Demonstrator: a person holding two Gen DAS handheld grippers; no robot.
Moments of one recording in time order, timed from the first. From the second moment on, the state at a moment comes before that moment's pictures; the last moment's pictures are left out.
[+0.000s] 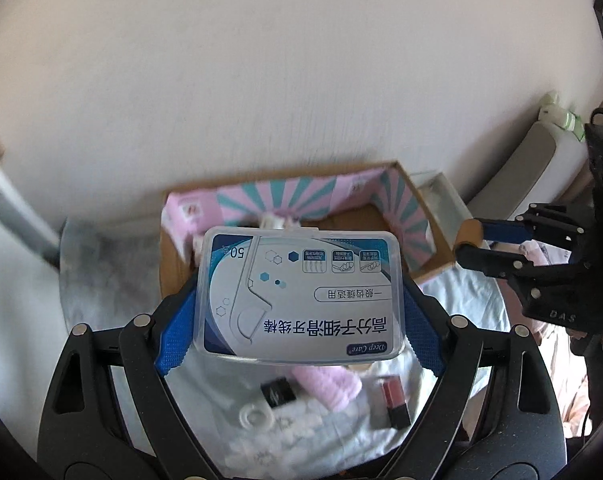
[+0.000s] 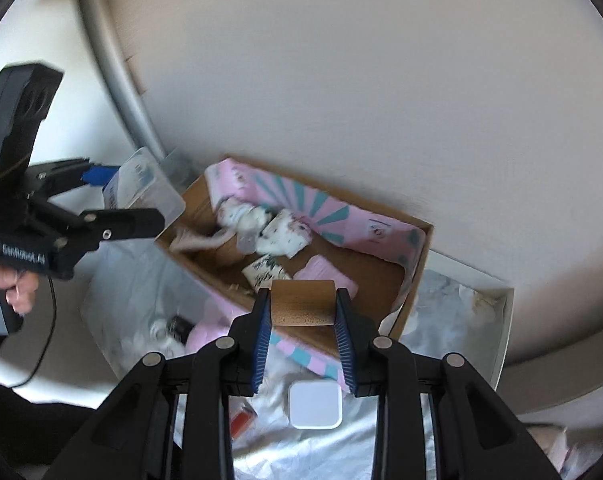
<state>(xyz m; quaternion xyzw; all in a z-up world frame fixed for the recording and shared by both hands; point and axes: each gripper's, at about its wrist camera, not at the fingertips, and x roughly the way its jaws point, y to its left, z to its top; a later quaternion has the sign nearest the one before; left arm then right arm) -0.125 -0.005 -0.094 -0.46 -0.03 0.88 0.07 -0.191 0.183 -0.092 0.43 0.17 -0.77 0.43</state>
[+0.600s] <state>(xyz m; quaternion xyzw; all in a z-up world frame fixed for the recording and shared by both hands) -0.234 -0.005 -0.144 -0.55 0.01 0.83 0.10 -0.248 0.123 -0.136 0.51 0.20 -0.73 0.42</state>
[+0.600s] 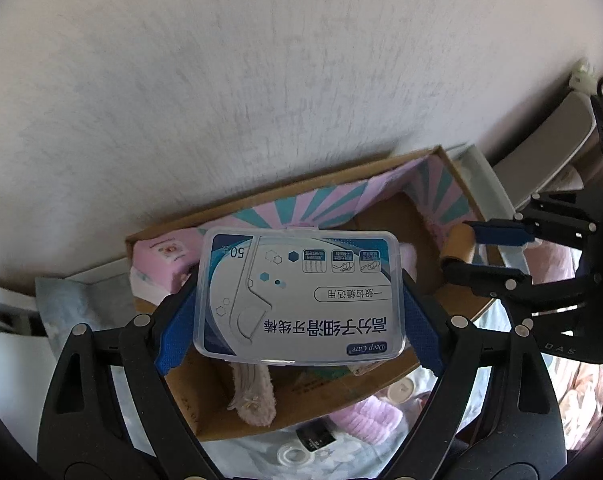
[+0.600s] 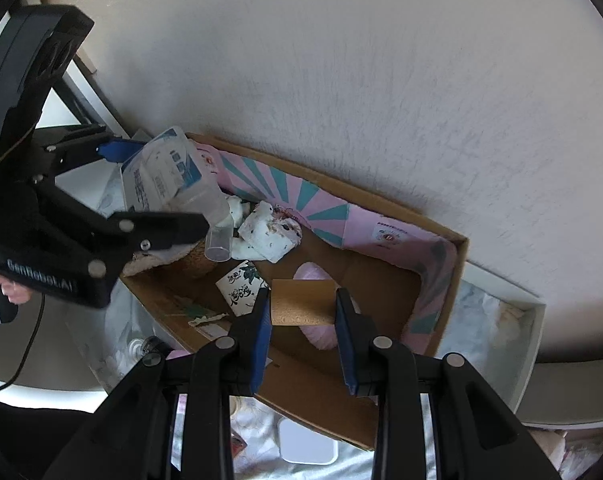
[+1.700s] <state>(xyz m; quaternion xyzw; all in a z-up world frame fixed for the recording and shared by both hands) -0.196 -0.034 -0.101 -0.53 0.03 0.85 0.08 -0.209 0.146 -0.086 0.44 0.21 -0.77 0.41</state>
